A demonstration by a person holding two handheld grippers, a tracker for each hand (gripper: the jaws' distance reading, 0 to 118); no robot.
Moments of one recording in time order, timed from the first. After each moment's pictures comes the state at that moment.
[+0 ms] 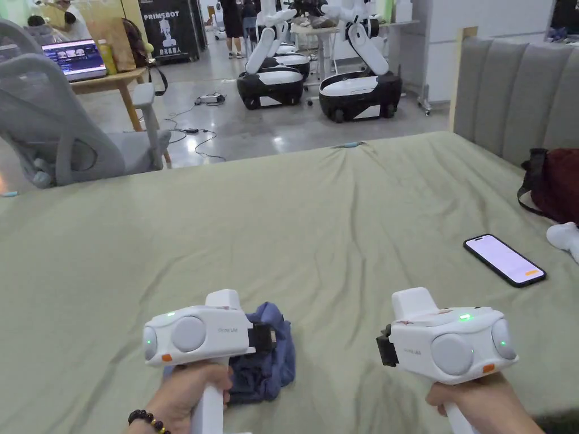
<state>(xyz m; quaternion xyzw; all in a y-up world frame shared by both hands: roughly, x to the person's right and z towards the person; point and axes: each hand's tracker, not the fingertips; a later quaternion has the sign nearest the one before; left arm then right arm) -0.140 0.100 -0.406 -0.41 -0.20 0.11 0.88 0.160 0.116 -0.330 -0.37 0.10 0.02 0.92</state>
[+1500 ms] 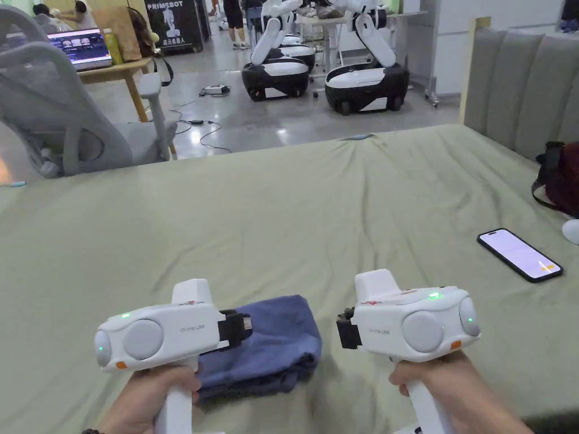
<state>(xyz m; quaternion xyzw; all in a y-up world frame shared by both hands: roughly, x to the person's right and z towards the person) -0.203 0.143 -0.367 -0.36 -0.20 0.14 0.90 0.083 0.130 -0.358 -0.35 0.20 -0.01 0.91</state>
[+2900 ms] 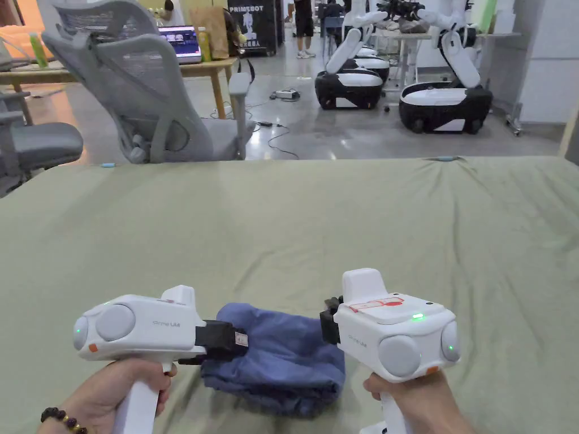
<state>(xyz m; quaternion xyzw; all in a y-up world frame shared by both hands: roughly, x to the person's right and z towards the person) -0.387 0.126 -0.404 -0.41 -0.18 0.19 0.87 -0.078 0.152 -0.390 -0.24 0.23 0.03 0.94</state>
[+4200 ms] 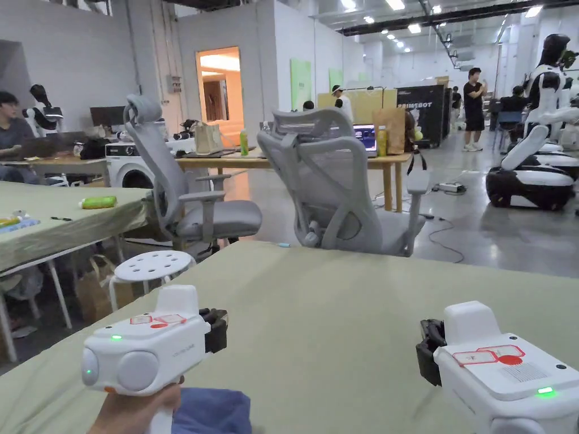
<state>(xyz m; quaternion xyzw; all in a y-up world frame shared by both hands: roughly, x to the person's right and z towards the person) -0.546 0.248 -0.348 -0.12 0.08 0.05 0.99 -0.184 0.256 -0.427 -0.08 0.28 0.09 0.95</state>
